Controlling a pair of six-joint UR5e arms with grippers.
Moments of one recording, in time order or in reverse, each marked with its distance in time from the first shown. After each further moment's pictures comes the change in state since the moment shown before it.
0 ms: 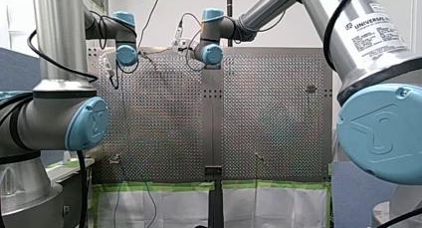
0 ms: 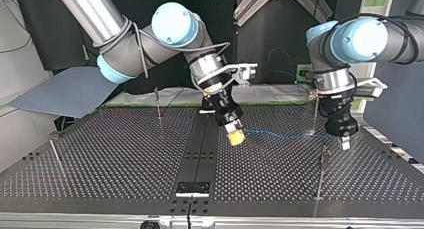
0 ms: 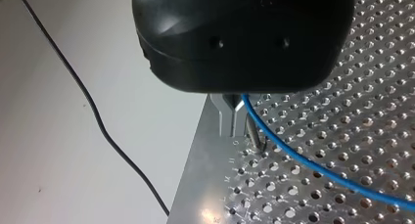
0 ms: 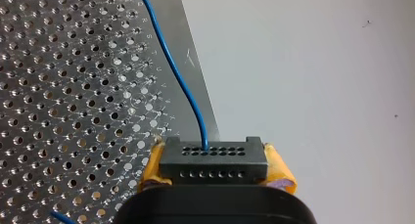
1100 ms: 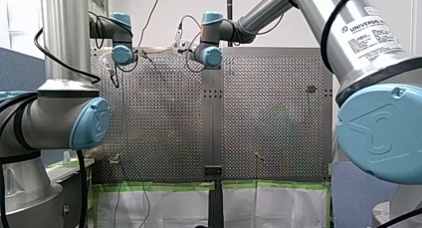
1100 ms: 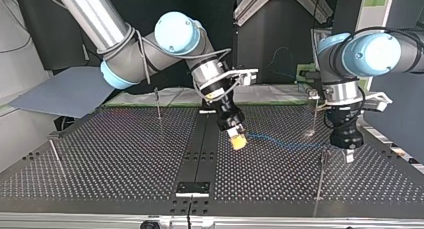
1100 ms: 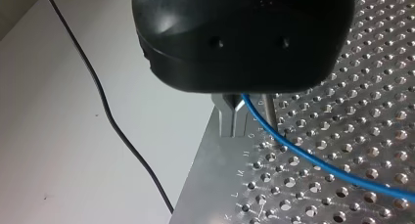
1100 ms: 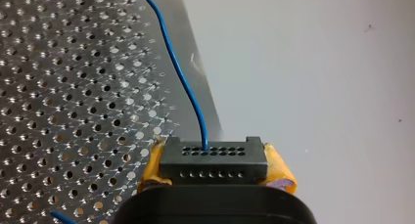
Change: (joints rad) left arm 0.062 -0.038 0.054 0.001 0.124 -0.068; right arm -0.008 0.036 -0.043 0.004 -0.025 0.007
